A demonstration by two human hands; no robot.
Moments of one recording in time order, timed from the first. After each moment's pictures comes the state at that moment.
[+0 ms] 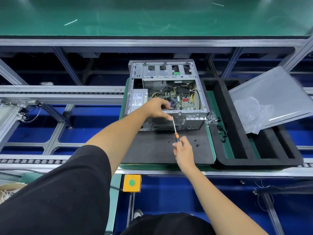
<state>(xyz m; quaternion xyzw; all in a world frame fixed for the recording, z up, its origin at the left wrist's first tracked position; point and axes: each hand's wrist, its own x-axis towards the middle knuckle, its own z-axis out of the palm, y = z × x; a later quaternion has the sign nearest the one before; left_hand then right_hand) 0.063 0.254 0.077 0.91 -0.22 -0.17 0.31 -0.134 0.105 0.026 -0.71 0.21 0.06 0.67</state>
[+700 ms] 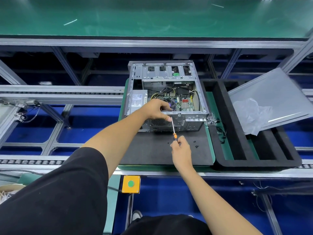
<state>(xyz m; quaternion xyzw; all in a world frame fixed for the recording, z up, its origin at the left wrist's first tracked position) 0.061 0.256 0.080 0.91 -0.22 -0.17 0.32 -0.133 0.119 0.039 -0.76 0.23 0.03 0.61</state>
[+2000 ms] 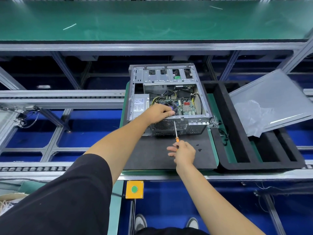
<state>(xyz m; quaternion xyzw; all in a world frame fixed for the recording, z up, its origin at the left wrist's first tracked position) 0.062 0.261 0.075 0.90 -0.26 -0.16 0.32 -0.113 0.138 0.052 -0.59 0.42 0.03 0.69</state>
